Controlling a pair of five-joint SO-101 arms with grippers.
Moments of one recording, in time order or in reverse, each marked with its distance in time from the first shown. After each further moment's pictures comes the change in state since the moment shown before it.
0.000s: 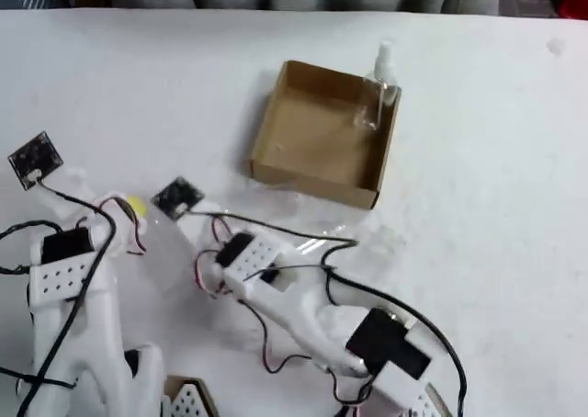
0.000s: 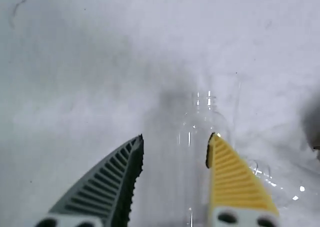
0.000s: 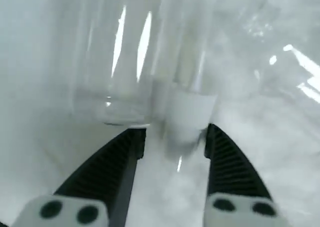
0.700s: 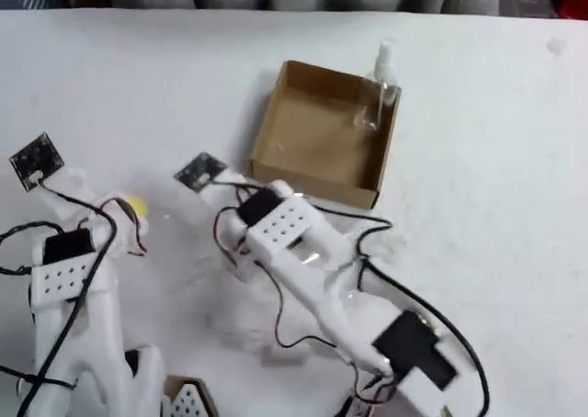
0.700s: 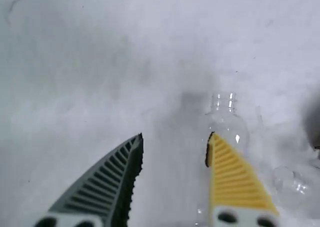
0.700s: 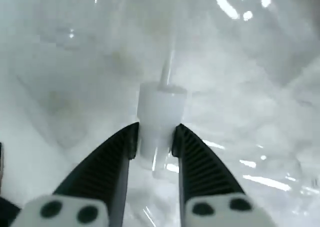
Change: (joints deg) left arm 0.0 0.0 1.1 -1.1 0.1; right arm 8.6 -6.7 -10.1 27.6 10.5
